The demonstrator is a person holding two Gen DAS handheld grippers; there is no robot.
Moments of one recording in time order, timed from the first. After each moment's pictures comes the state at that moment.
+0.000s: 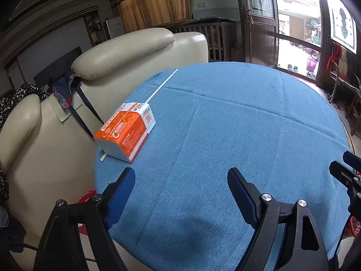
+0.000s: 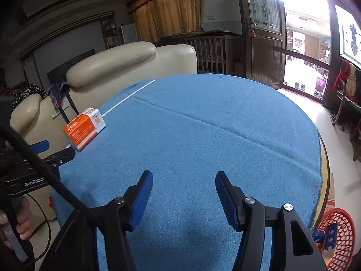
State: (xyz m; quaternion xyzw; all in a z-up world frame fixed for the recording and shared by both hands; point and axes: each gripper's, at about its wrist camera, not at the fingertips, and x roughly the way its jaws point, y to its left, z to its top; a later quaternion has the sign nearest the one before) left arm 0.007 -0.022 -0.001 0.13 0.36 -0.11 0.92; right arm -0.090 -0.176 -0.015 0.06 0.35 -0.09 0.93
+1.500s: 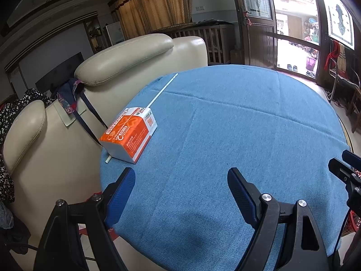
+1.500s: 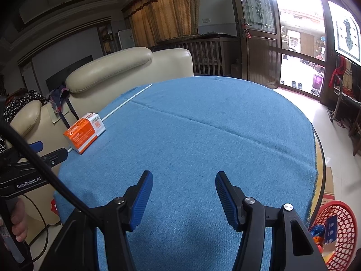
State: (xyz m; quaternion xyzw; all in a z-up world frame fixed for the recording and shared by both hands) left arm -0.009 -0.025 0.008 0.14 0.35 -0.11 0.92; right arm -0.107 -0.183 -0.014 0.08 0.34 -0.10 0.93
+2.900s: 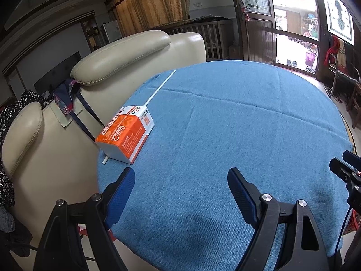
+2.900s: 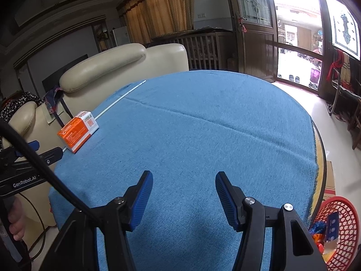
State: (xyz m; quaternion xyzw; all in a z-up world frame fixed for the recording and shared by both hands) left arm 0.001 -0.032 0.002 0.15 0.36 -0.12 0.91; right arm -0.100 -0.194 -0.026 0.09 0.35 -0.11 0.93
